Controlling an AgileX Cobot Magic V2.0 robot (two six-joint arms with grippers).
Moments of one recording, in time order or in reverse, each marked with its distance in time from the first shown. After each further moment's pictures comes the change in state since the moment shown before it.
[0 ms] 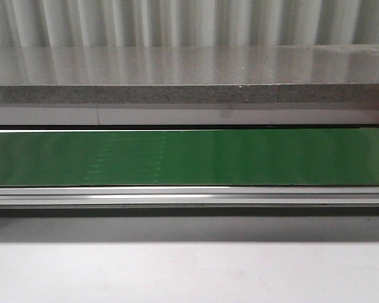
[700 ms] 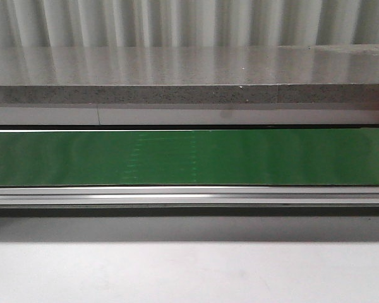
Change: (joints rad) left arm 0.000 0.064 -0.002 0.017 -0.043 0.002; right arm 0.000 0.000 0.002 0.000 0.000 0.000
